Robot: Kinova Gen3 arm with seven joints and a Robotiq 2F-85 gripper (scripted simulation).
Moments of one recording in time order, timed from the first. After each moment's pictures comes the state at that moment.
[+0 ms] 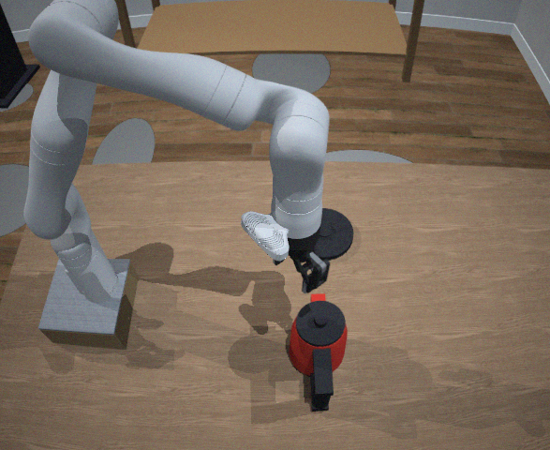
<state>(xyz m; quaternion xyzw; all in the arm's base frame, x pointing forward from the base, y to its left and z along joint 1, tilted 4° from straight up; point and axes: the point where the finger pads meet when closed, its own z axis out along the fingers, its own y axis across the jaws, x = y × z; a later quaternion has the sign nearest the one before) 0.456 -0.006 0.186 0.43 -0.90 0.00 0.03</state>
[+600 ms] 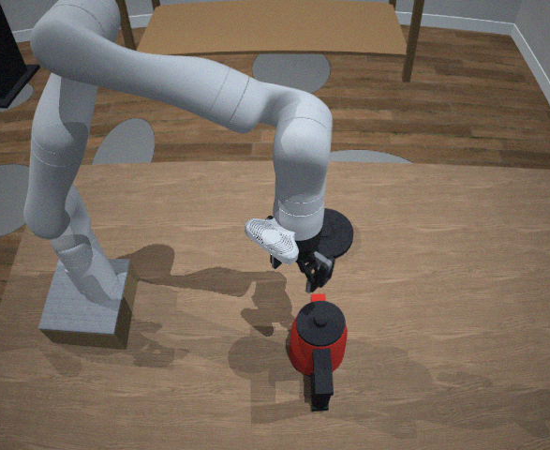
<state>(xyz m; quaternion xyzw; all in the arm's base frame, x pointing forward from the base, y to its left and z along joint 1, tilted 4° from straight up) 0.458 -0.008 0.184 0.50 -0.86 -0.01 0.04</state>
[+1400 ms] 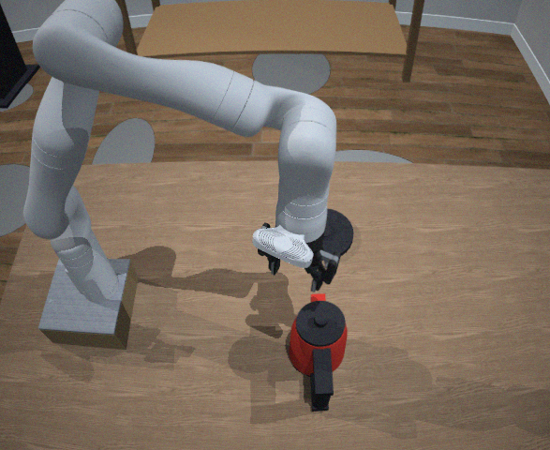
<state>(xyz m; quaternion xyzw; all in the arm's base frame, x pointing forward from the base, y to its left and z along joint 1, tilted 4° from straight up) 0.461 -0.010 0.181 0.60 -0.80 -0.01 0.04</state>
